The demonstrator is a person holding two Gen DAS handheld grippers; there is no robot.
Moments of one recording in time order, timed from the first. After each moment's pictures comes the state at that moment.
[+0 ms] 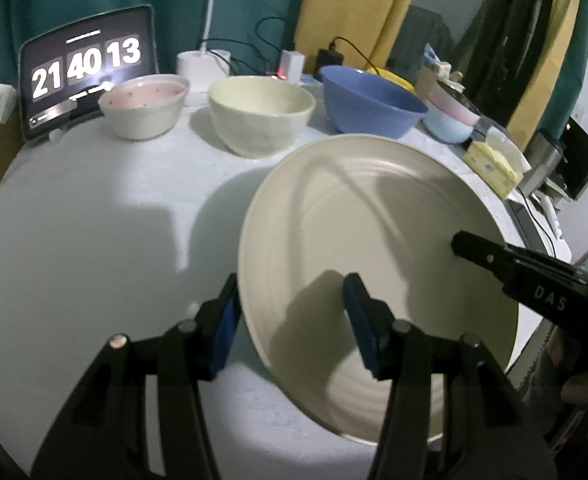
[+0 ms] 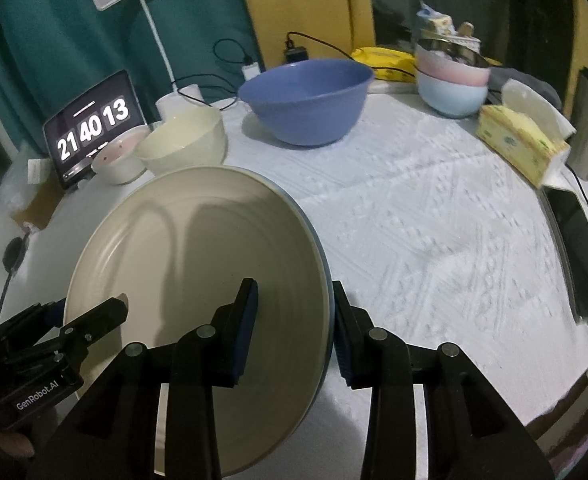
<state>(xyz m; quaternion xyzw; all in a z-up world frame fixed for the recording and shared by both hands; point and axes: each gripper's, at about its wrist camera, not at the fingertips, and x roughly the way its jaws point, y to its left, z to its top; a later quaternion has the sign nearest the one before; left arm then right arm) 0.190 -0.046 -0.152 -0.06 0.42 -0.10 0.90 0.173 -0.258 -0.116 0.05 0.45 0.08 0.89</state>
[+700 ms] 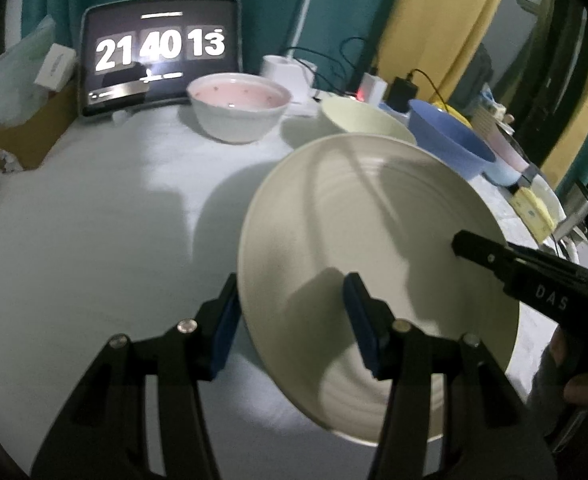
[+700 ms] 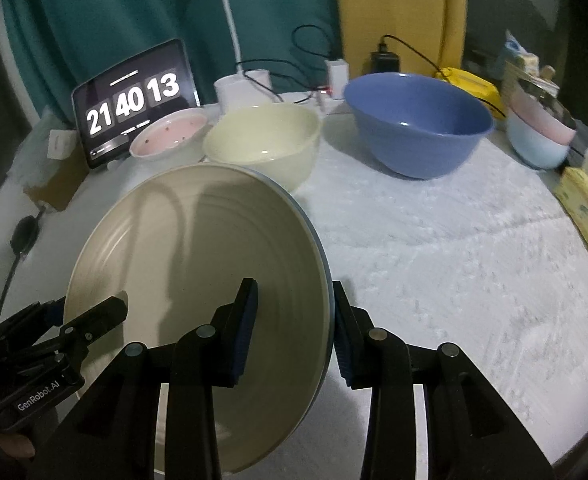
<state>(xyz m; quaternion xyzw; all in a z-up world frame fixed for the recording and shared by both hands) 0.205 0.037 -0.156 -0.10 0.41 -0.04 0.91 0.219 -0.170 -0.117 0.00 0.46 0.14 0.88</state>
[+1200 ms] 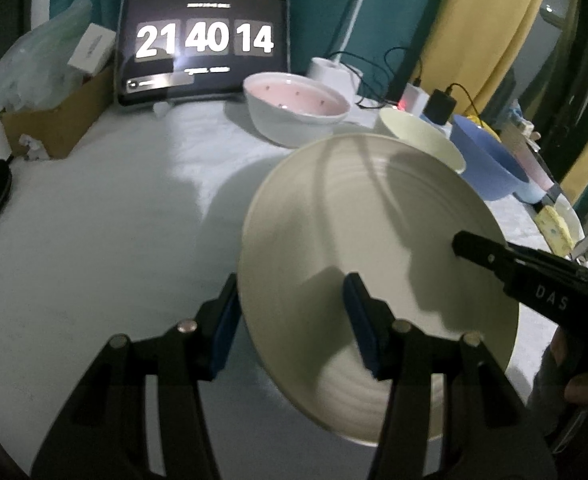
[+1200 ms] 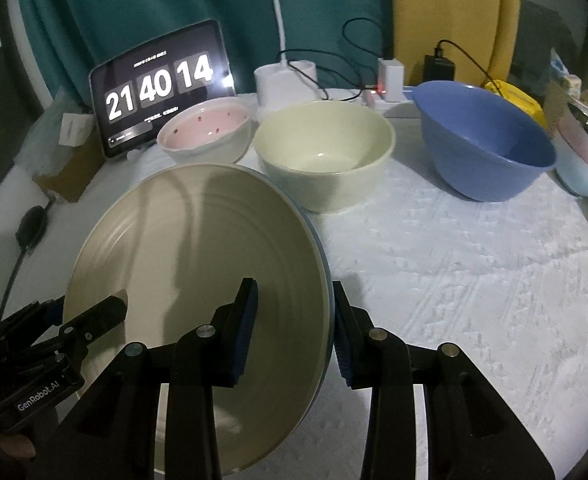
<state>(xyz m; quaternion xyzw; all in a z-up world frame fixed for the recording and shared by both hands) 0.212 0.078 -0.164 -0.12 0.41 0.00 0.90 0.240 -0.121 -0.128 -0.02 0.47 0.18 0.86</state>
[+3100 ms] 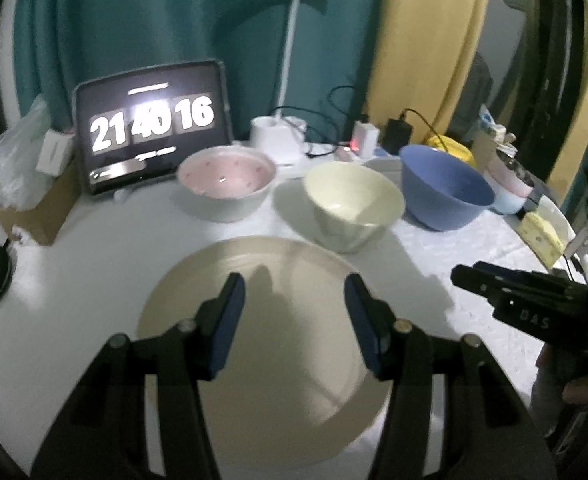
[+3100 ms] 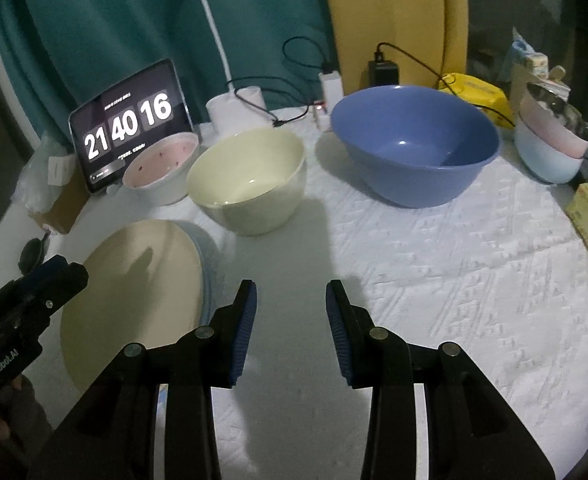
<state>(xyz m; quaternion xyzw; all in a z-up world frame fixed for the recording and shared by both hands) 0.230 0.004 -0.106 -0.05 0.35 -0.02 0.94 0.249 -0.203 -0.107 0.02 0.45 0.15 0.88</state>
